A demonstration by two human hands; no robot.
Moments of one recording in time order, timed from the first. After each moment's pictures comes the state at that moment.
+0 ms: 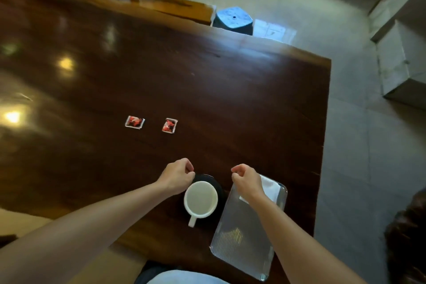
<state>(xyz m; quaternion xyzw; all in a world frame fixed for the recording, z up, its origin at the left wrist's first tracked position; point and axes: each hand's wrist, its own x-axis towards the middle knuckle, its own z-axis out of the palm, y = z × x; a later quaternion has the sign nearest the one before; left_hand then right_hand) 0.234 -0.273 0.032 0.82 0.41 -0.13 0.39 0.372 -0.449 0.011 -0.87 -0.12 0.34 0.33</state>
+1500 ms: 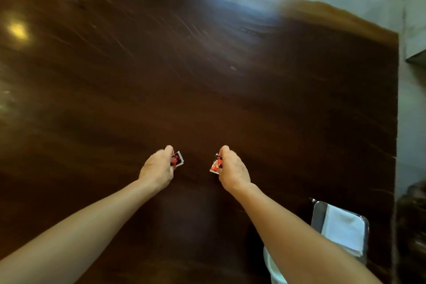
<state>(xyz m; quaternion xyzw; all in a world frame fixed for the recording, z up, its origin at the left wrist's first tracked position) 0.217 0.040 -0.065 0.86 0.36 -0.21 0.29 0.346 -0.131 -0.065 -0.91 -0.22 0.35 0.10</state>
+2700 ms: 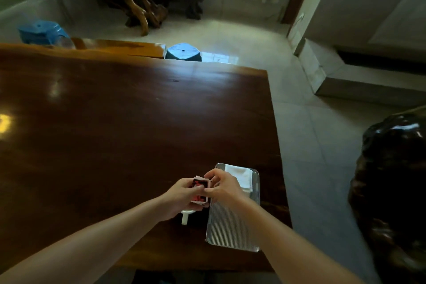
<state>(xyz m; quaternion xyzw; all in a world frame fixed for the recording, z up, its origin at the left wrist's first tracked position) 0.189 -0.339 0.093 0.60 0.23 -0.21 0.73 0.281 -0.480 0.083 -0.81 -0.16 0.34 0.44</state>
